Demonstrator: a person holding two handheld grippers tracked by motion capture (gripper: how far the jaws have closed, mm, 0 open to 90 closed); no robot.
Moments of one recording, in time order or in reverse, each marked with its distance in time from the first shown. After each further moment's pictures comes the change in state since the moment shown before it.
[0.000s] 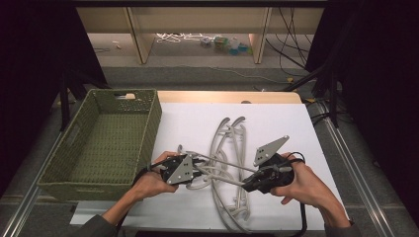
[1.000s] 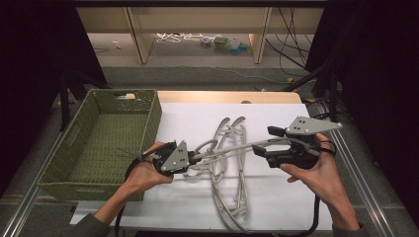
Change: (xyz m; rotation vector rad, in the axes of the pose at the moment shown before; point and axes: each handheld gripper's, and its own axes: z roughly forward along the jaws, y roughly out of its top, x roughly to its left) left arm 0.029 0.028 -0.037 0.029 0.031 -0.219; right arm -0.008 0.005 -0.063 -0.496 -0.421 0.139
